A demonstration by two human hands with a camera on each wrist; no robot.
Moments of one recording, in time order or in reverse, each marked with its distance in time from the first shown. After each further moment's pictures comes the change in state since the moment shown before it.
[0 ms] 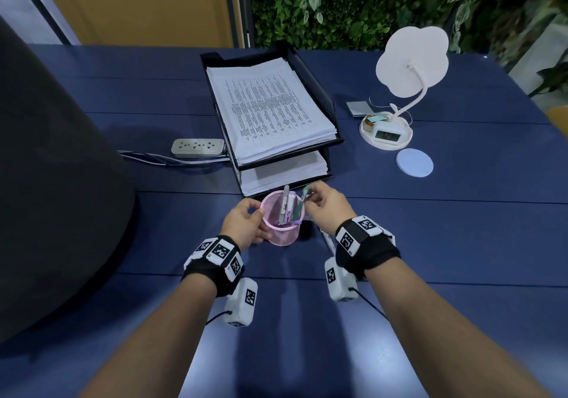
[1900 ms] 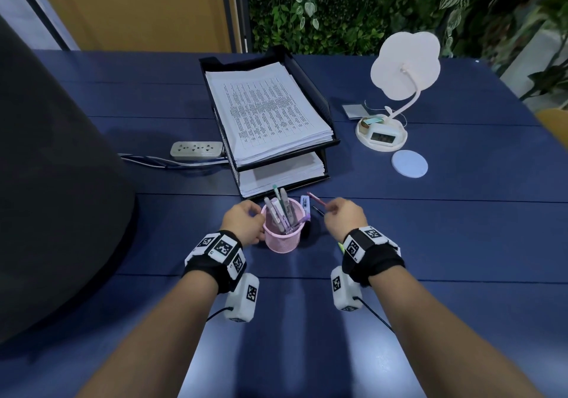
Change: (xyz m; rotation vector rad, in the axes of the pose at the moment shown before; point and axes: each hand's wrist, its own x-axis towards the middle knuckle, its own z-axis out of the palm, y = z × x) left_hand -0.008 0.016 0.000 0.204 0.051 -0.053; right_hand -0.015 0.021 -0.010 -0.204 0.121 0.280
